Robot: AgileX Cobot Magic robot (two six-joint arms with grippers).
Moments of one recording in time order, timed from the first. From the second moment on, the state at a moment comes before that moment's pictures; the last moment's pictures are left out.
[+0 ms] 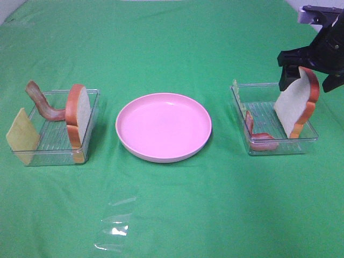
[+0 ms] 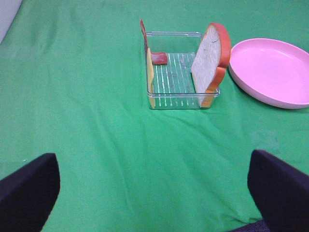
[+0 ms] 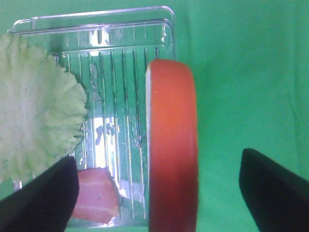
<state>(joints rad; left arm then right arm) 0.05 -0.01 -0.51 -0.14 1.08 0.01 0.01 1.90 -1.37 0.01 0.73 0.01</state>
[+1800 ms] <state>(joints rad) 0.05 -0.01 -0.51 -0.14 1.08 0.01 0.35 1.67 -1.46 0.44 0.78 0.01</state>
